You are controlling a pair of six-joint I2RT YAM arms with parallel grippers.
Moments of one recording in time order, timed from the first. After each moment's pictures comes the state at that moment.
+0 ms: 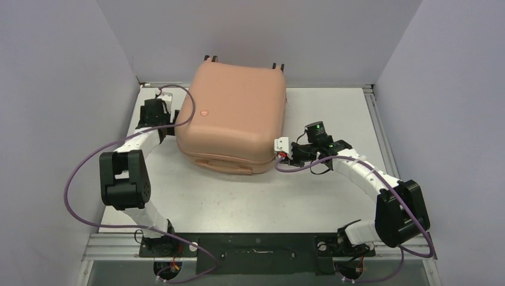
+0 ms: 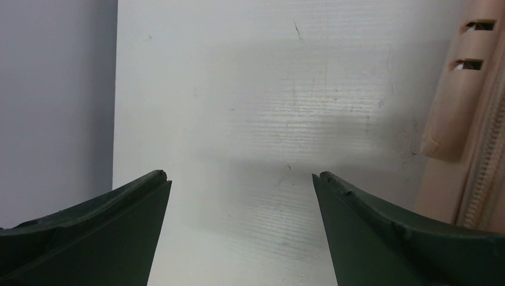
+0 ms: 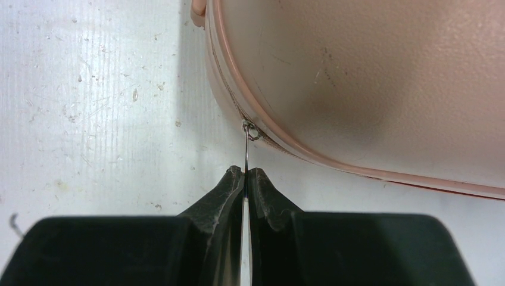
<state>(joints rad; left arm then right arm) 0.06 1.69 1.09 -0.09 -0.20 0.20 0.42 1.37 0.89 -0.41 -0.72 -1.02</state>
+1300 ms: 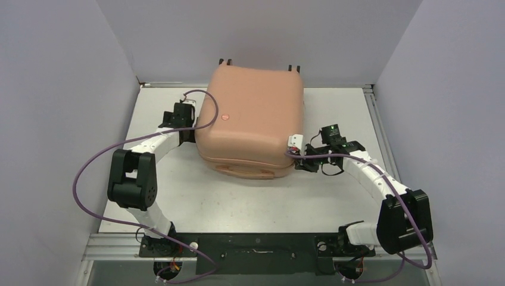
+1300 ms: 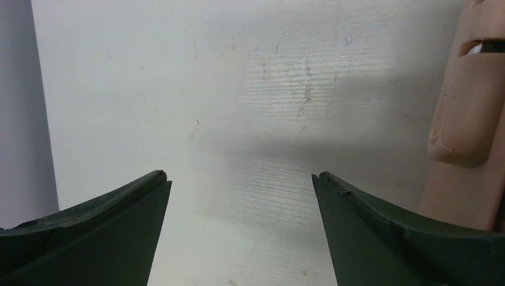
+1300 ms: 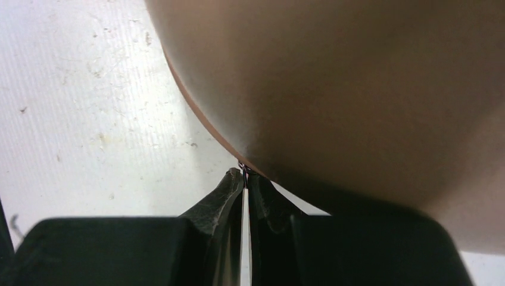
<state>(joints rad) -0.18 1.71 1.10 -0.26 -0.37 0.06 0.29 1.31 0.86 -0.59 -0.70 -0.95</state>
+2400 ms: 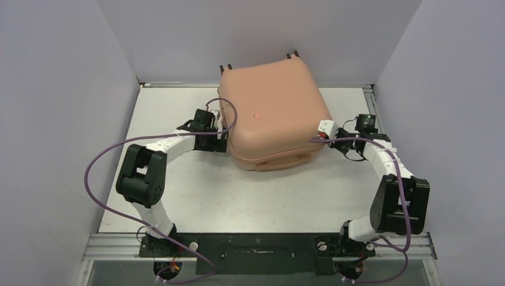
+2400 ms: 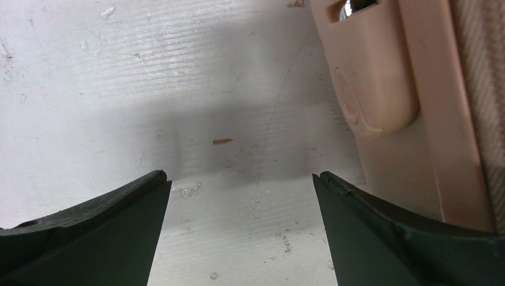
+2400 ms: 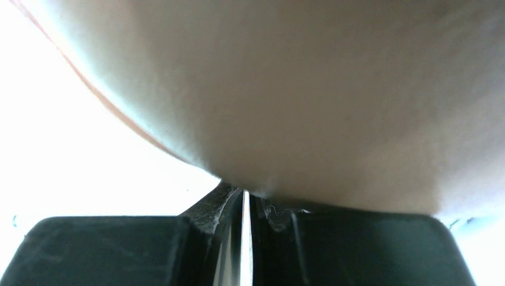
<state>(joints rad) -0.35 1.77 1.11 -0.34 0.00 -0.22 -0.11 1.44 0.92 -0.42 -0.62 -1.20</state>
